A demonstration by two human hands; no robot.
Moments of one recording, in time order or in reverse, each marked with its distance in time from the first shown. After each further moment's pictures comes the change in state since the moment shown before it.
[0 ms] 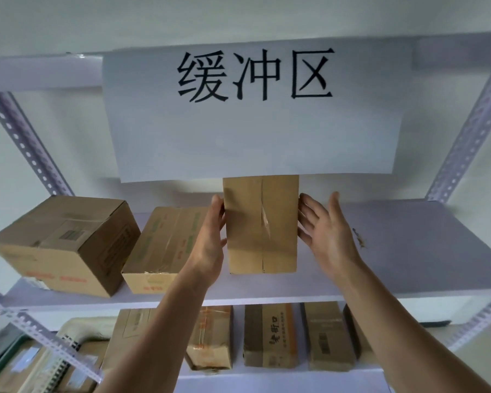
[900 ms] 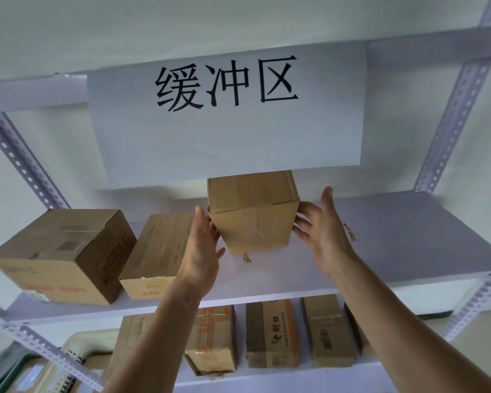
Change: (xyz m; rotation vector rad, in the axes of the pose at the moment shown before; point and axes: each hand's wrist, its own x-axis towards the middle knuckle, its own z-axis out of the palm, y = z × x) left_hand -0.017 -0.005 0.002 -0.109 -0.026 -0.022; right_hand -0.016 -0.012 0.001 -0.030 0.094 0.015
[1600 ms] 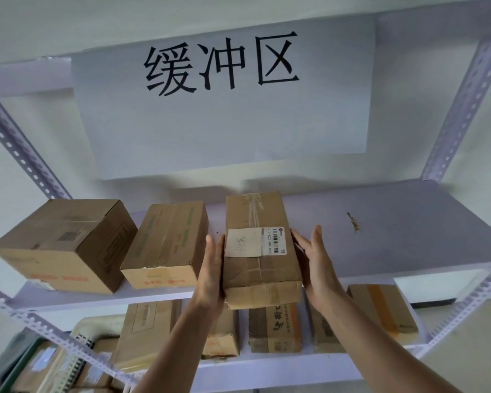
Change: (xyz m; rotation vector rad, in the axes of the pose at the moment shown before) left_hand -0.025 -0.067 -0.004 -0.108 -0.071 -0.069; right_hand -0.037 0.079 -0.004 0.037 0.050 0.178
